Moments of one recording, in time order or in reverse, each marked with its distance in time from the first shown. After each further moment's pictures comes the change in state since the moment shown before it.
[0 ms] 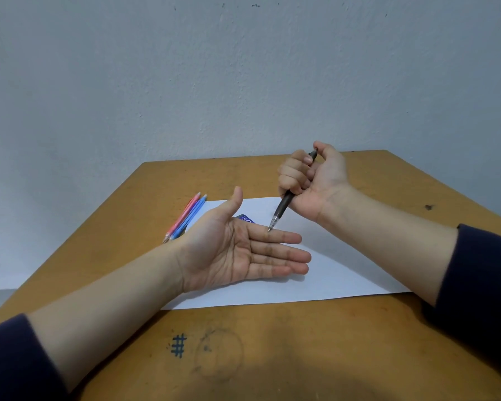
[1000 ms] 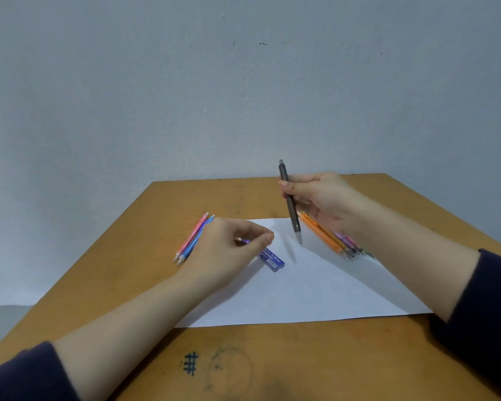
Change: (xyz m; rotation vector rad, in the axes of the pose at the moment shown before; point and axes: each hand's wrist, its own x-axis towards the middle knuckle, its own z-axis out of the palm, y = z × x) left_hand 0.004 -0.004 -0.004 1.049 0.725 0.634; right_hand 0.003 -0.016 0.000 -1.002 0.055 -0.237
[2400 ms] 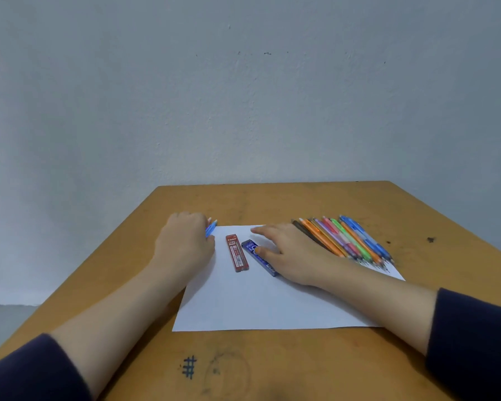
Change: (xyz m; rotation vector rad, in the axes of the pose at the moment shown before) left_hand 0.038 -0.042 -0.036 0.862 0.166 -0.134; right_hand -0.018 0.055 0.020 -1.245 -0.287 -0.311
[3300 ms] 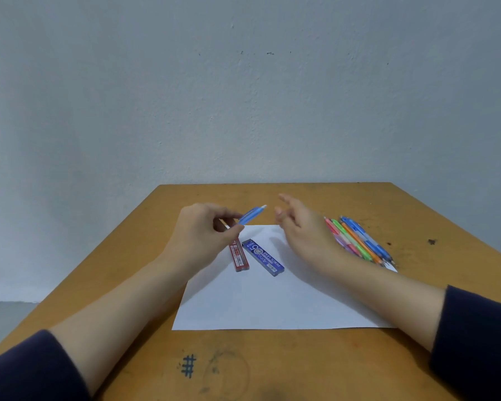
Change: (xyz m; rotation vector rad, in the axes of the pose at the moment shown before) left_hand -0.009 0.016 -0.008 -0.611 0.118 0.221; right_hand 0.006 0.006 -0.009 0.460 0.368 0.161
